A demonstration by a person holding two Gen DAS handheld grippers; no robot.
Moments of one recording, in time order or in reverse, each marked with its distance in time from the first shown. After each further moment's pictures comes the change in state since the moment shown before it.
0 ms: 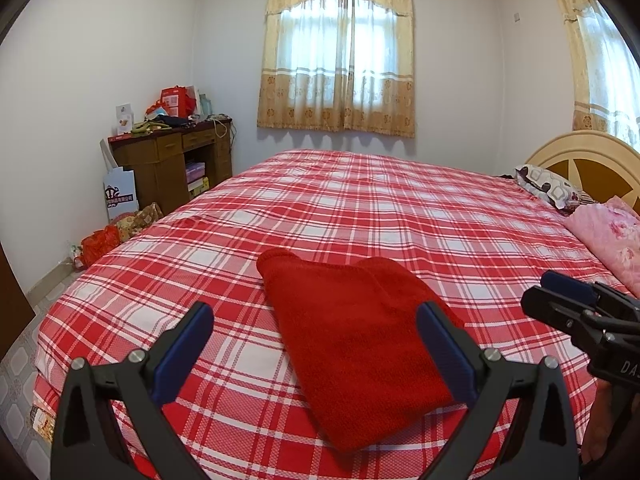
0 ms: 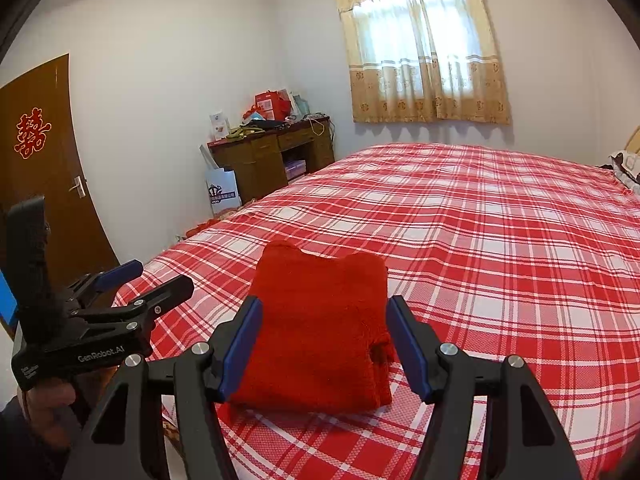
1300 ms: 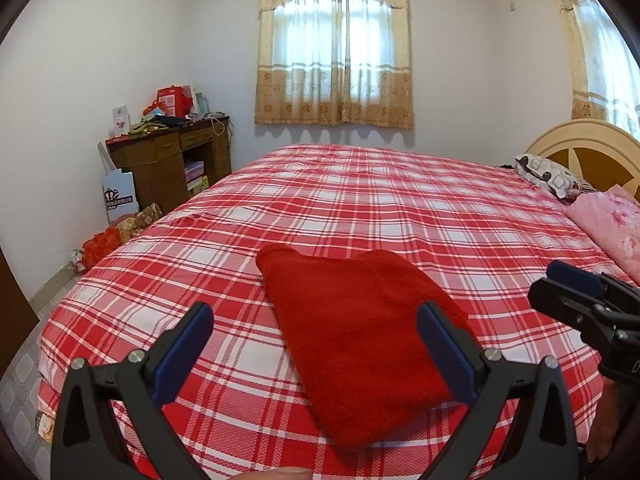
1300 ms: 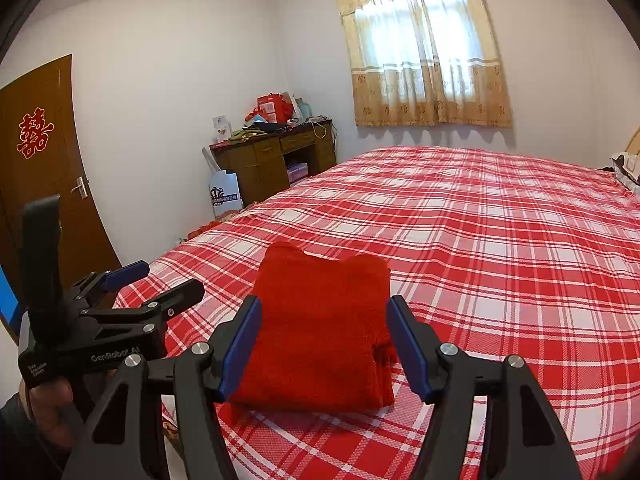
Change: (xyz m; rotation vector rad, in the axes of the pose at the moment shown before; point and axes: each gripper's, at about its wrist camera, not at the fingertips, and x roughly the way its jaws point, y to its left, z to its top) left arm 0.005 -0.005 -0.001 0.032 0.024 0.011; right arm -0.001 0.002 -0.002 -0.004 -0.014 0.005
